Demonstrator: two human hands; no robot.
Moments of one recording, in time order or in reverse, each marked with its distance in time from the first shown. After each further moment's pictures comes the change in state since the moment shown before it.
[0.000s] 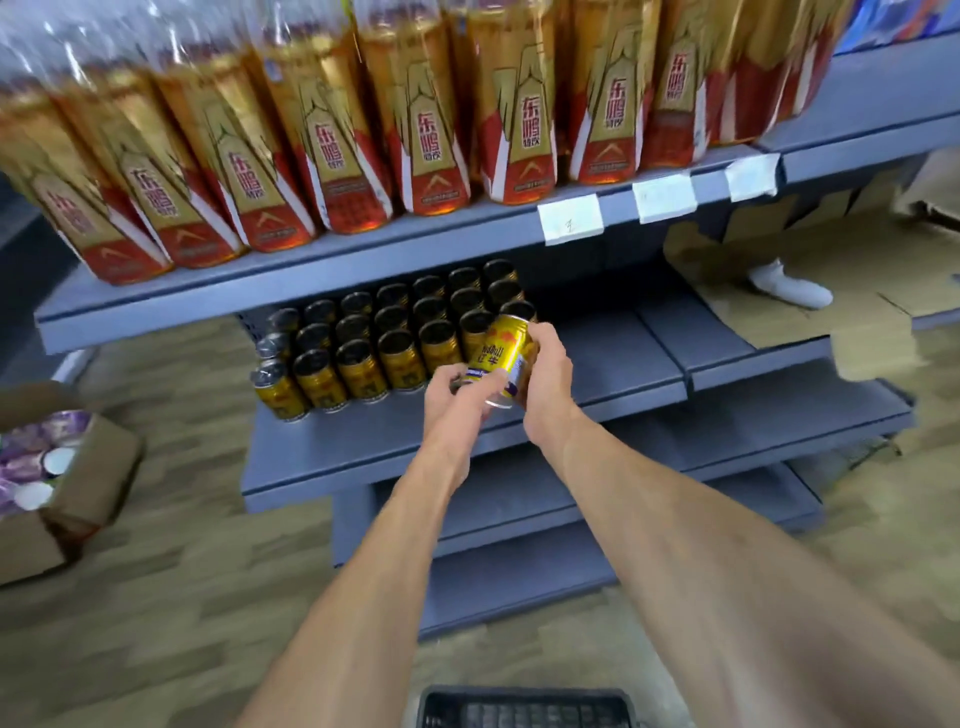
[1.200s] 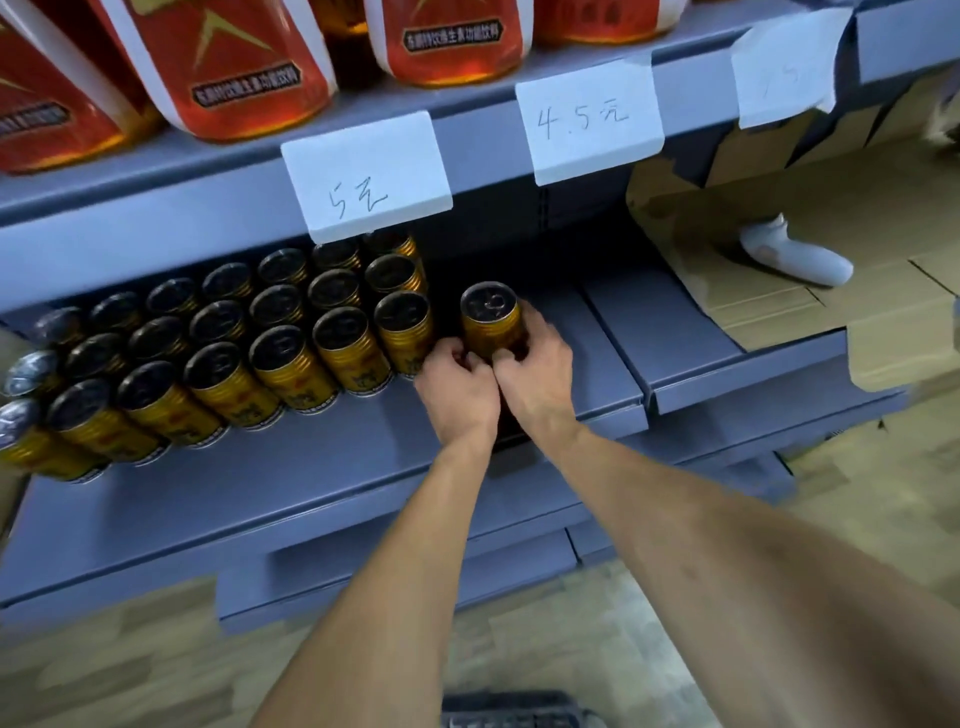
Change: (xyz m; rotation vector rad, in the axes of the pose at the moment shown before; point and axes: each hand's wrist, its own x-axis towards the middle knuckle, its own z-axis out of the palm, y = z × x) left_hand 0.155 -0.076 0.169 0.600 0.370 0.210; right_hand 0.214 0.004 -0.103 -0.819 0.093 -0.479
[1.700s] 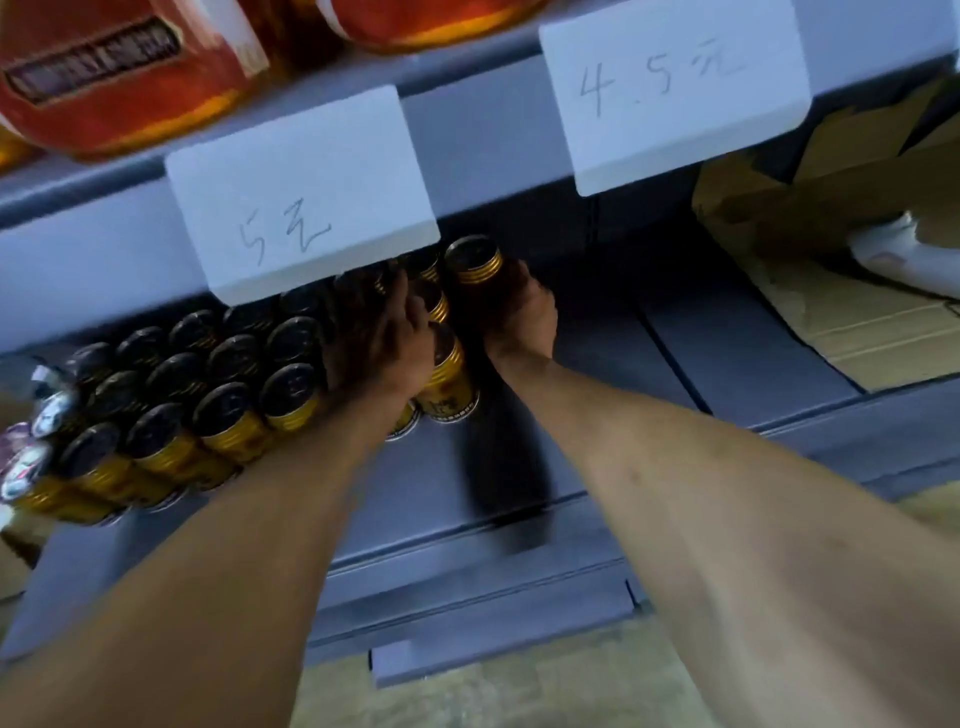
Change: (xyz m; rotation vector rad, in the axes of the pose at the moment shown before) left_hand 0.137 -0.007 -0.040 0.787 0.020 0.296; right_hand 0.106 -0.025 0.072 -0.239 0.060 -0.135
